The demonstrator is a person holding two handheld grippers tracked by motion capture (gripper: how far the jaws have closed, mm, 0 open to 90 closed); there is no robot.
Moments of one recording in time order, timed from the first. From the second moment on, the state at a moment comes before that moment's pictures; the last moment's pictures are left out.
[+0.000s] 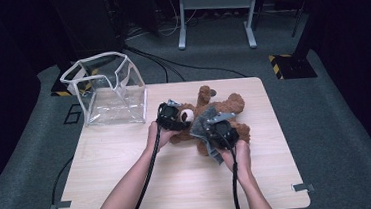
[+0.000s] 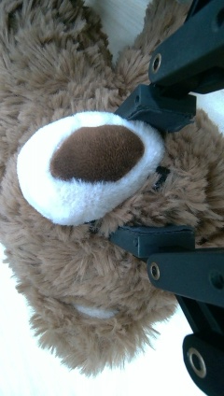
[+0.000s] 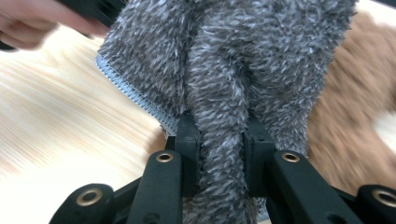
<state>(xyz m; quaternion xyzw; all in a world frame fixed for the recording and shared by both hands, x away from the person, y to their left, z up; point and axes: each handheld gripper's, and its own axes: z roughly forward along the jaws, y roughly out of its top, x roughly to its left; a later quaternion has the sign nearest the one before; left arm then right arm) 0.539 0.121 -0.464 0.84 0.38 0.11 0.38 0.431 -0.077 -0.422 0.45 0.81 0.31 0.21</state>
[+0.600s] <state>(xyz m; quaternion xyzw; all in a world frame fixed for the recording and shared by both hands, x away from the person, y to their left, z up) 0.542 0.124 -0.465 0.84 0.38 0.09 0.38 0.441 -0.054 -0.455 0.43 0.84 0.26 0.21</state>
